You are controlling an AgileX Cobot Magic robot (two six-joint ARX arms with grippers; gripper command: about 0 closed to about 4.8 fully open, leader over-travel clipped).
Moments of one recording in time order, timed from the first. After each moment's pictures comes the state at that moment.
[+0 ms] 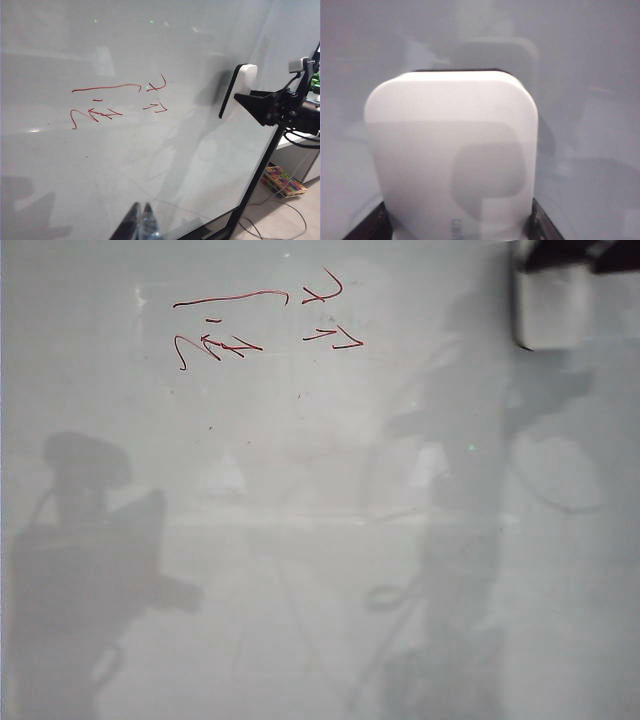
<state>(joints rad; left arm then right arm) 0.02 0.01 0.57 -0.48 0.67 -0.24 0.34 0.96 0.62 0.37 0.14 -0.08</state>
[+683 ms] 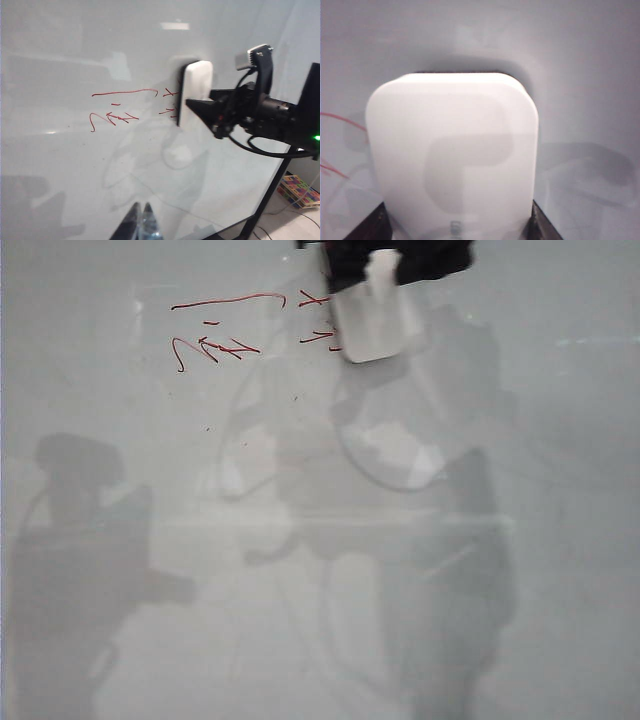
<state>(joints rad) 0.02 0.01 0.57 -0.47 0.60 -0.24 0.73 1.45 0.98 0.42 0.50 -0.19</state>
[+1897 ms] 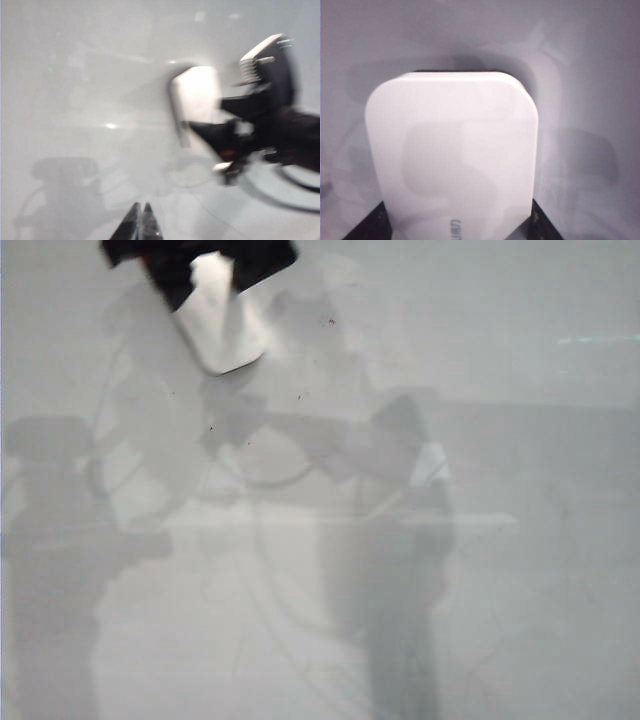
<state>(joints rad) 0.03 0.09 0.57 -0.45 0.36 -0.24 0.94 1.77 1.46 0.09 0.62 -0.32</state>
